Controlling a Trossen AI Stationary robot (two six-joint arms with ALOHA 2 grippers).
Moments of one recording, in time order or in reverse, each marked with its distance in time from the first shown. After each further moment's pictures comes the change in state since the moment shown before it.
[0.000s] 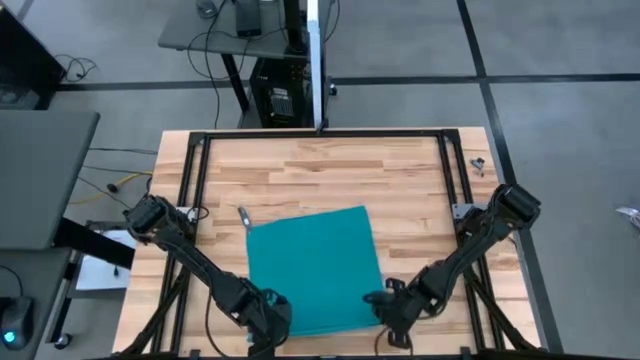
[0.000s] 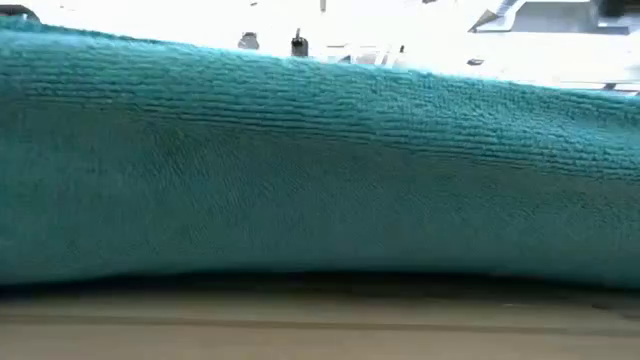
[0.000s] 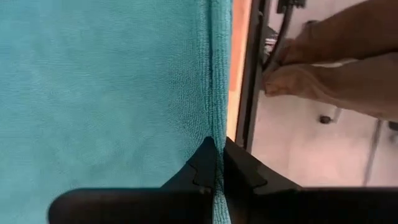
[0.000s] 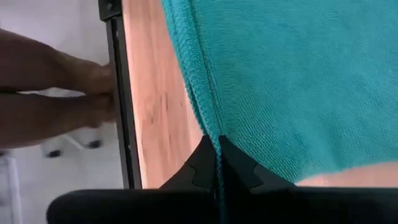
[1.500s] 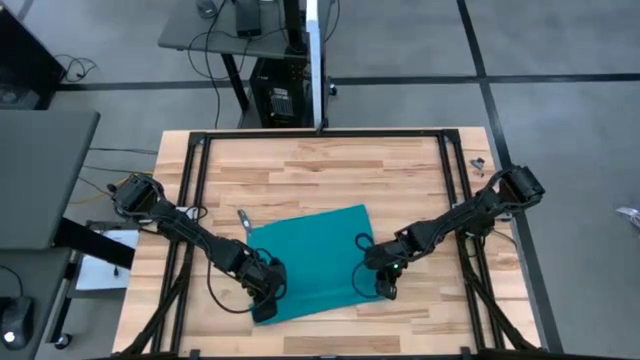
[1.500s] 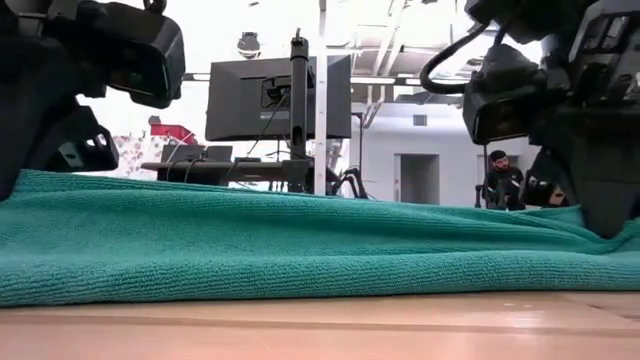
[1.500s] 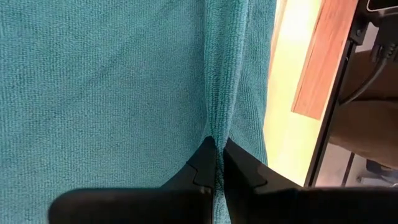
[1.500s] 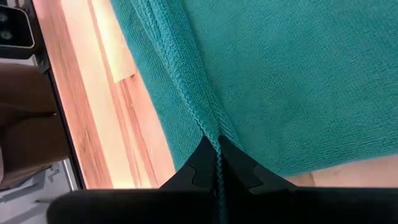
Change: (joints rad) left arm 0.182 -0.202 -0.372 0.205 -0.003 -0.025; right arm -0.353 -0.096 -0.237 0.099 -0.250 -0.144
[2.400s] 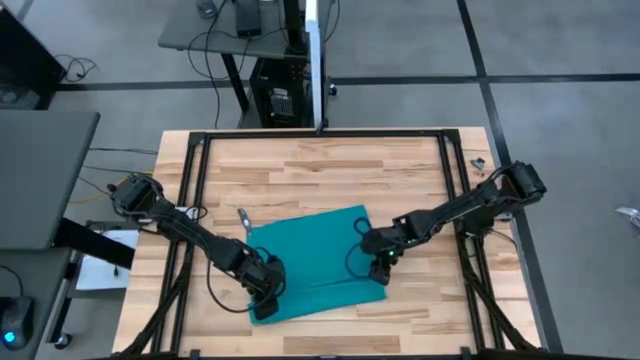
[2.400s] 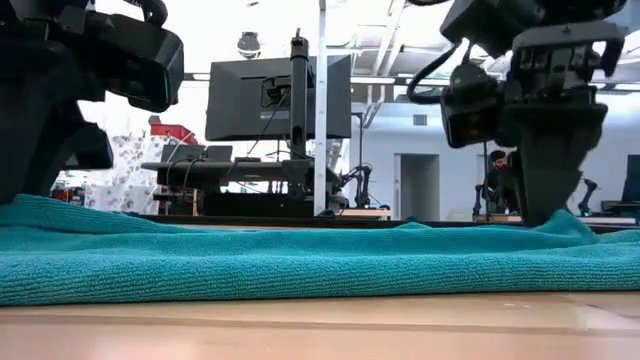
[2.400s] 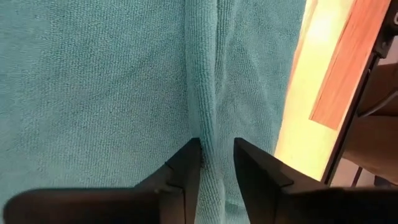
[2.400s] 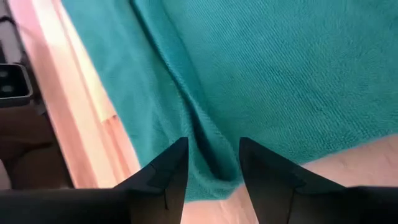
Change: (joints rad) left arm 0.008 -0.023 0.019 -0.067 -0.047 -0.042; right arm -0.135 -0.058 -0.001 -0.036 0.004 -0.007
